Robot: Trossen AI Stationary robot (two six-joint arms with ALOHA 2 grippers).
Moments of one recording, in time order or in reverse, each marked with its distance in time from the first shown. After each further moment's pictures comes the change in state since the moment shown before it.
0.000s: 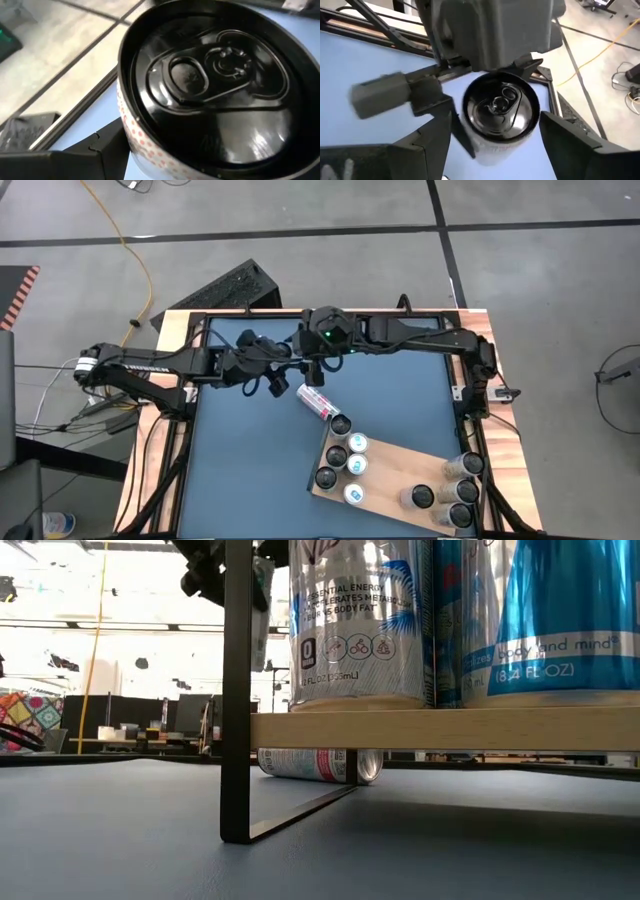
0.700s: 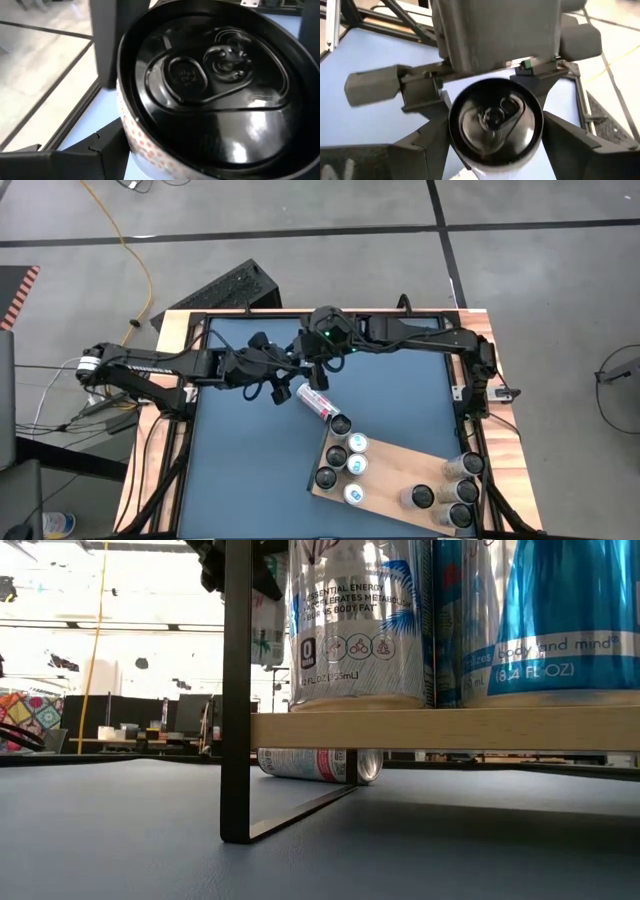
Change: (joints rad) left arm -0.018 0.030 -0.001 0.102 0.103 0.154; right arm -0.008 0.000 0.001 -0.052 -0.115 0.017
